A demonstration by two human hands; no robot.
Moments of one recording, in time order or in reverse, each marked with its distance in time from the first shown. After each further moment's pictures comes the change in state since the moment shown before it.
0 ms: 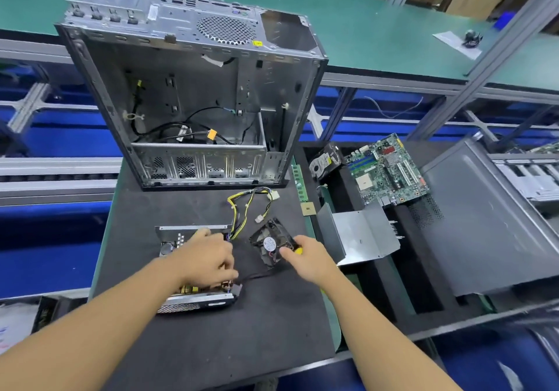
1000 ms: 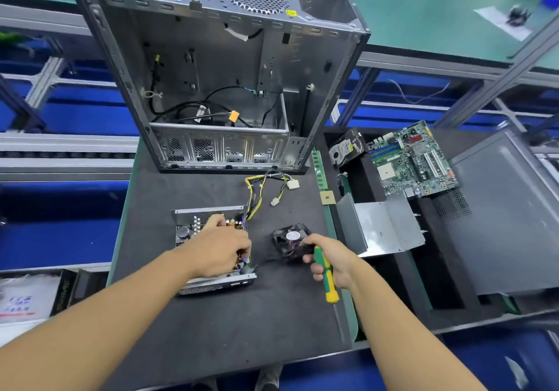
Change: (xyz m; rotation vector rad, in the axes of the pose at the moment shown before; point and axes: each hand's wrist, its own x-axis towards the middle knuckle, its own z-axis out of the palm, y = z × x) left_hand -0.009 -0.007 0.010 -0.141 0.088 -0.028; right_hand 0.010 0.007 0.008 0.825 -0.332 0.500
